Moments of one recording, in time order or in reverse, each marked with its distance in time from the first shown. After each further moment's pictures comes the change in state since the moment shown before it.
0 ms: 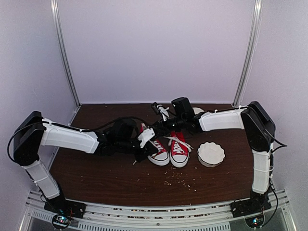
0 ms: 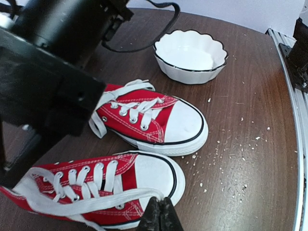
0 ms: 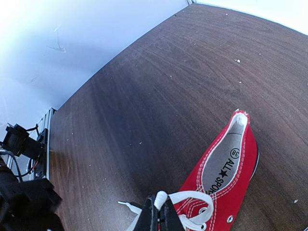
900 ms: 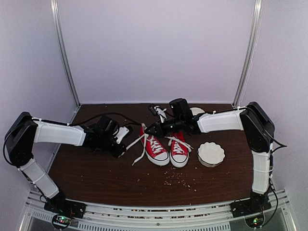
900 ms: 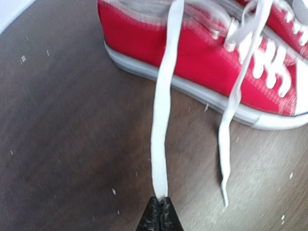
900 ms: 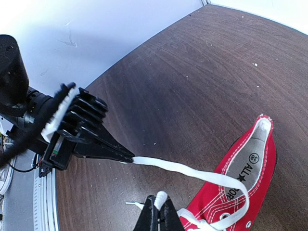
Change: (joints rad) left arm 0.242 -0.062 -0.069 -0.331 -0.224 -0.124; right arm 0.021 0.002 -0.002 0.024 -0.027 -0.007
